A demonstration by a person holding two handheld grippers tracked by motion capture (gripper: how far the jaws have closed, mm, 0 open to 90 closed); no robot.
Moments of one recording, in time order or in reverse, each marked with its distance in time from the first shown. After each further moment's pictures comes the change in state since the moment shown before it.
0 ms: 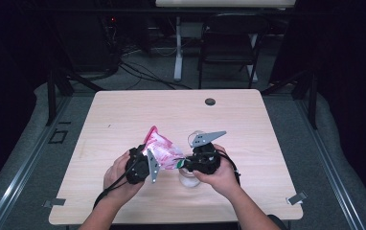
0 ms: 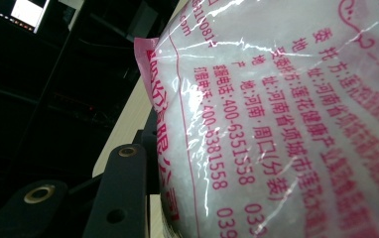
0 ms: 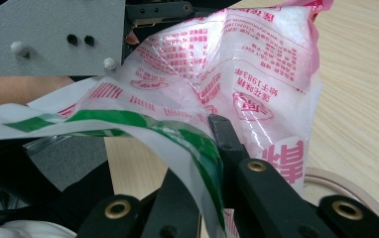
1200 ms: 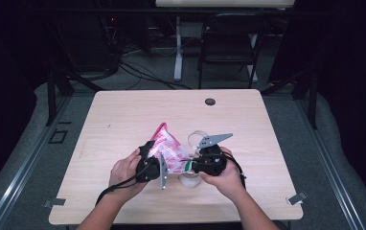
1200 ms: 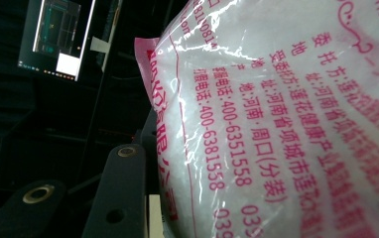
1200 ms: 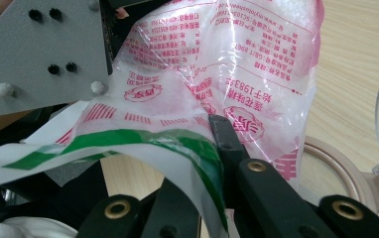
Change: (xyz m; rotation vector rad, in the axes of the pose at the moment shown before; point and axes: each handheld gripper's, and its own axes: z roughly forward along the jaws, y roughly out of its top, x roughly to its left) left arm -0.014 0.016 0.007 -0.054 0.121 0.237; right arm -0.008 -0.015 -0.009 0.012 -0.038 0.052
